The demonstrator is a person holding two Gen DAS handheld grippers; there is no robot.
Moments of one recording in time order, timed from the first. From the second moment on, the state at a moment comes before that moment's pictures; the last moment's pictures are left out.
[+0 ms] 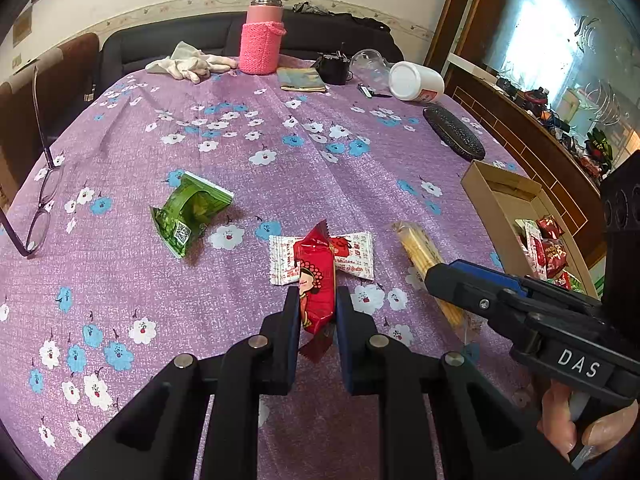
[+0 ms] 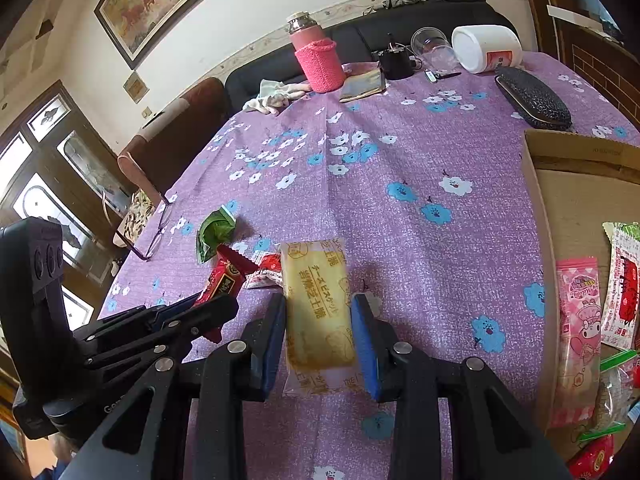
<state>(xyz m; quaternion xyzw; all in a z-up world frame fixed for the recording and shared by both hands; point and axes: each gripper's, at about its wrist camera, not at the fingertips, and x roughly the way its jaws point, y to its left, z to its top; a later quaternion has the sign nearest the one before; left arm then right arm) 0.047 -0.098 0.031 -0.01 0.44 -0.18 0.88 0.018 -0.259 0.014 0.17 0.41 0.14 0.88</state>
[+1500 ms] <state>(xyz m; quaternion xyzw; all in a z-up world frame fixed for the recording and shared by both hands) 0.045 -0.101 0.031 0.00 0.44 -0.18 0.88 0.016 -0.269 0.020 0.18 0.40 0.13 0.89</state>
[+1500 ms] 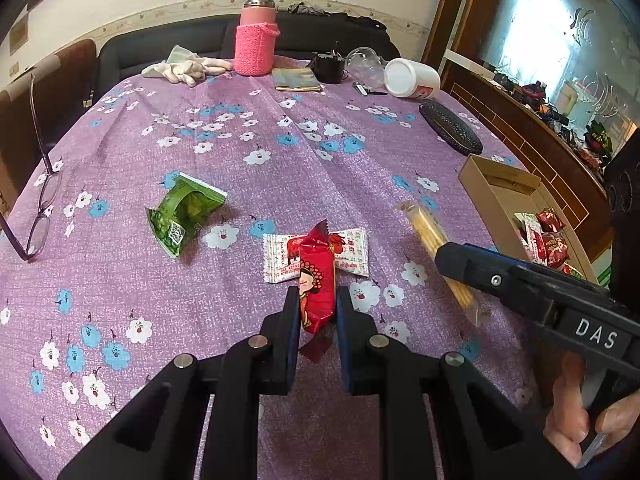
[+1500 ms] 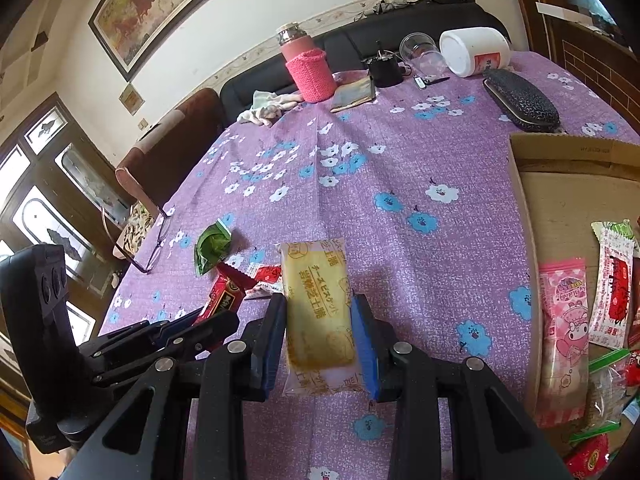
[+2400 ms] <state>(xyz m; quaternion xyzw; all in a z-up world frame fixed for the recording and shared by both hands) 0.040 -0.107 0.032 0.01 0.43 -0.19 0.88 0.010 -0.290 0.030 0.22 0.38 0.12 0.89</state>
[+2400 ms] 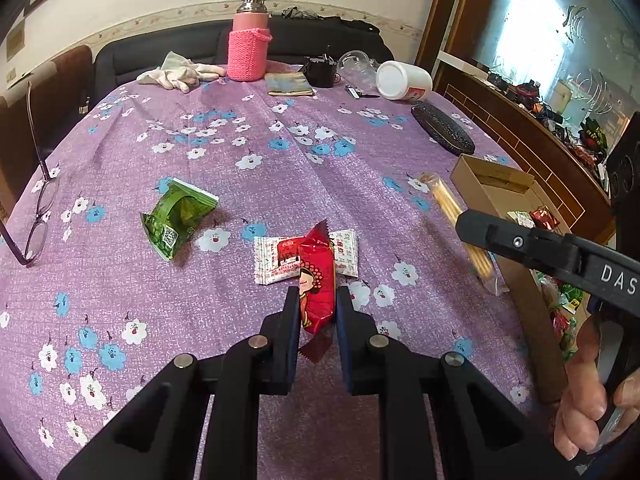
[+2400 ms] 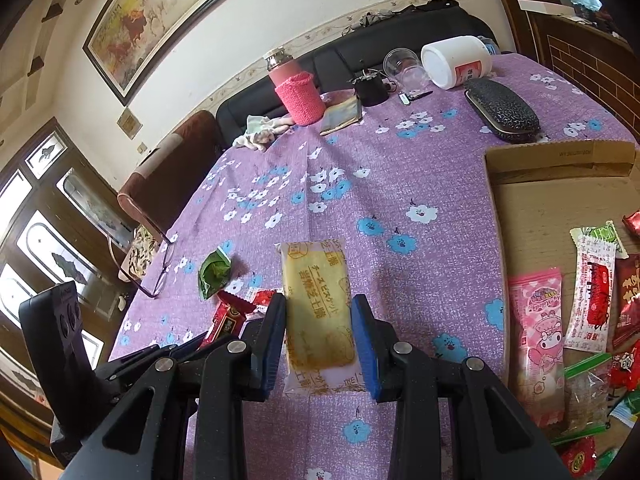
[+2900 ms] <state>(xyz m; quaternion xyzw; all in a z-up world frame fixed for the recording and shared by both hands) 0.036 -0.111 0.033 0.01 0.43 -0.20 0.88 0.008 -0.298 0.036 0.23 0.37 0.12 0.89</state>
